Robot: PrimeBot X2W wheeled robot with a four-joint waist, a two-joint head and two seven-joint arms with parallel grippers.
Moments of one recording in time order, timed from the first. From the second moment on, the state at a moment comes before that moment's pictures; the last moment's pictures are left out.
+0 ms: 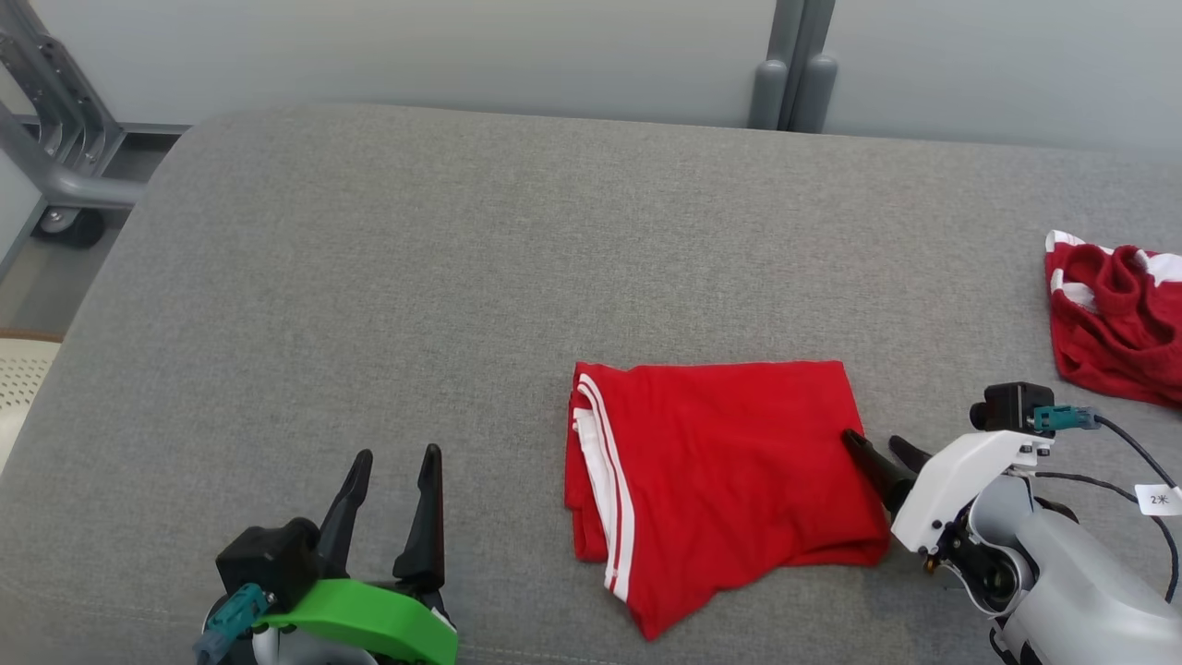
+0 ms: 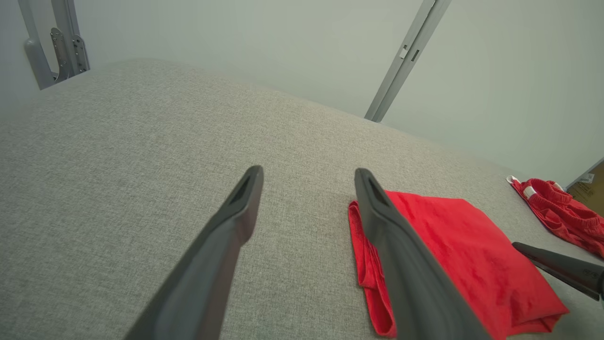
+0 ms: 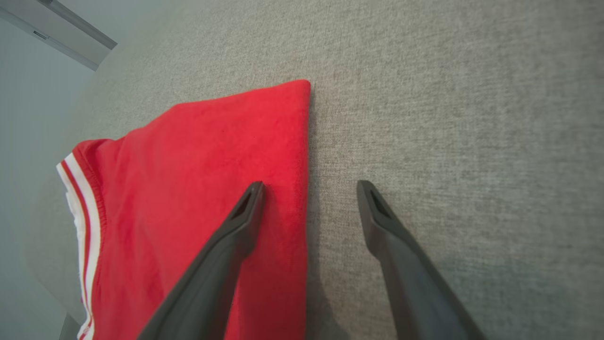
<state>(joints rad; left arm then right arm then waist) 0.06 0.07 -0.33 -0.01 -0.52 0.12 -0.16 -0.32 -0.26 0.51 0.71 0.89 0.12 0.07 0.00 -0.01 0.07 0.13</state>
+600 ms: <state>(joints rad) 0.06 0.08 -0.32 0.00 -0.52 0.12 -0.16 -0.34 -0.22 0.53 0.74 0.98 0.12 0.11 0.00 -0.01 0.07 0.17</state>
